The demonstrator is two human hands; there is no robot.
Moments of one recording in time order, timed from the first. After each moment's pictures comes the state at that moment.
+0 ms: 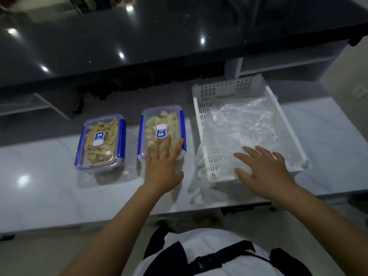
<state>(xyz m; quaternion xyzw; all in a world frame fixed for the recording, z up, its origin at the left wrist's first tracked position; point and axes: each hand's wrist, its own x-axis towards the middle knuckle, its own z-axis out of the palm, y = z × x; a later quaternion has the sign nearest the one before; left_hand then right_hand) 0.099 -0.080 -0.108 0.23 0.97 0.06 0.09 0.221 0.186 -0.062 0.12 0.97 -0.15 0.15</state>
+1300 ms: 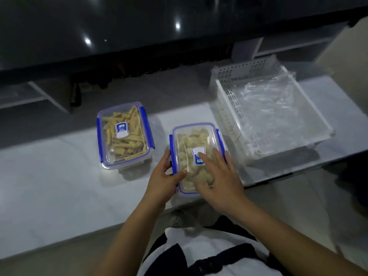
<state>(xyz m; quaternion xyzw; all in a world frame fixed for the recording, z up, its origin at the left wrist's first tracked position) 0.104 -0.212 -0.086 -0.03 0.71 0.62 0.33 0.200 -0.063 -0.075 0.20 0.92 -0.35 0.06</state>
